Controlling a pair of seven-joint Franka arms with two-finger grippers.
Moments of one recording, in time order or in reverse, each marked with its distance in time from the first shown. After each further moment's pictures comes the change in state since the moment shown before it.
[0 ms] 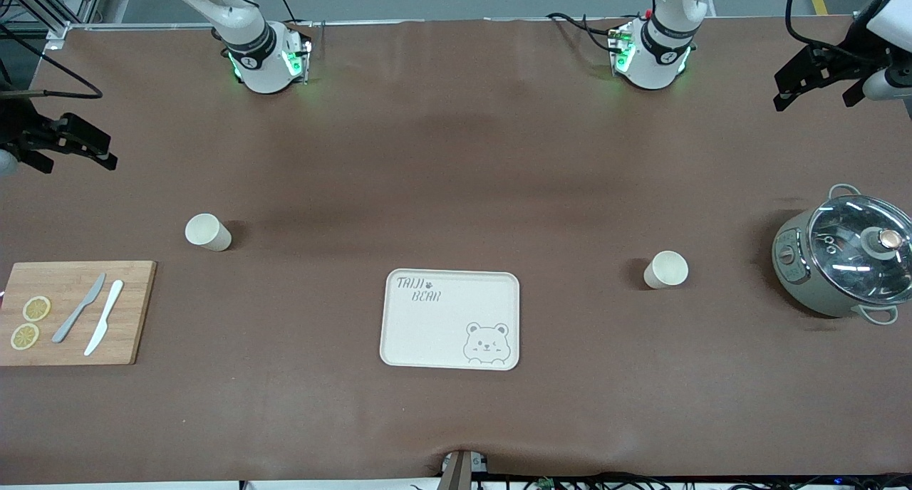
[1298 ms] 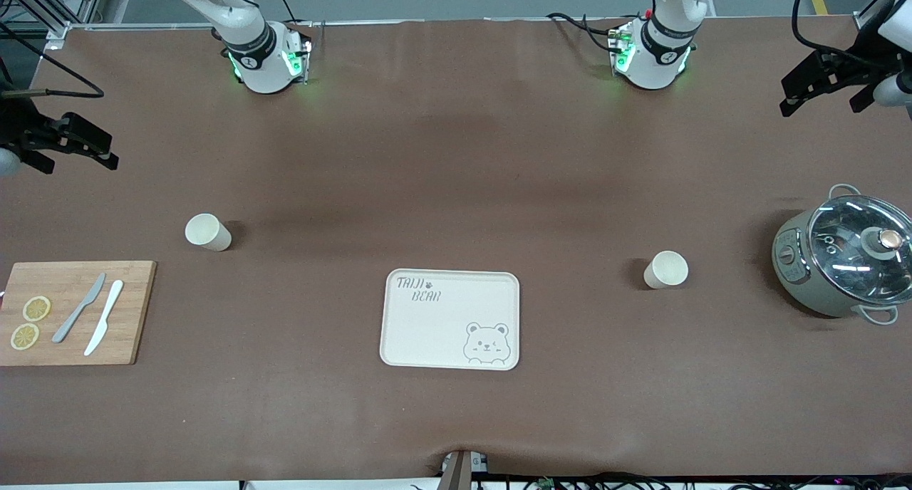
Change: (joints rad) left arm -0.001 0.051 0.004 0.059 0.000 -0.001 0.010; right arm 0.000 0.000 0.002 0.000 0.000 0.001 -0.005
